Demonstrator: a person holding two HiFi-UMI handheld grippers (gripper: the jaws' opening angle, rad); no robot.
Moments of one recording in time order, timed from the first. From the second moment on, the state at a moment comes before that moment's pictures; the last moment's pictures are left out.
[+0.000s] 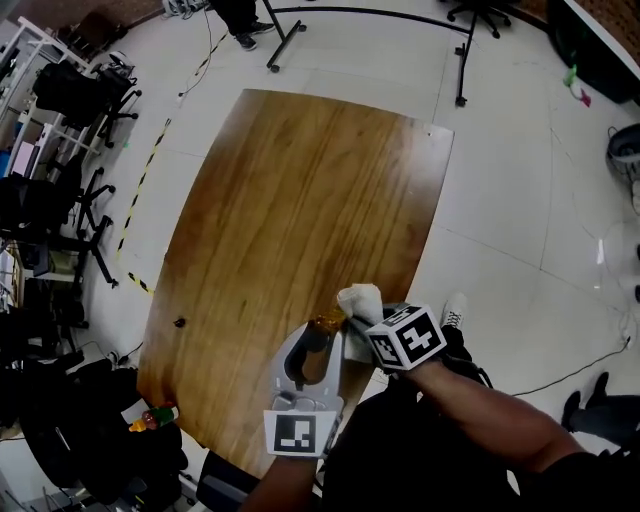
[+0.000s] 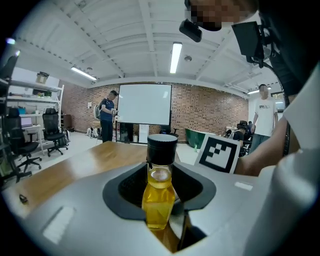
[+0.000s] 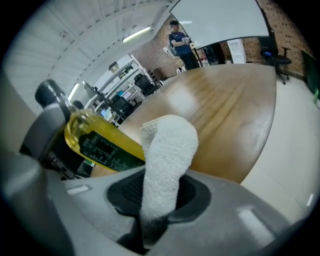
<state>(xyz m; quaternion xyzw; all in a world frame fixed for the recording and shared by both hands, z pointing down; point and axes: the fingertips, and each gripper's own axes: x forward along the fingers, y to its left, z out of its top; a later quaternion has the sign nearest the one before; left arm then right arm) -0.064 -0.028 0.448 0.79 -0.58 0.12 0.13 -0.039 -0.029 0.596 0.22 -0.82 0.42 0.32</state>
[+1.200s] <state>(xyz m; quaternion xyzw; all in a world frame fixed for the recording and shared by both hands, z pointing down) -0.051 -0.029 0.428 0.81 -0.57 0.10 0.09 -0.082 -0.069 0.498 -0.20 -0.85 0.44 0.20</state>
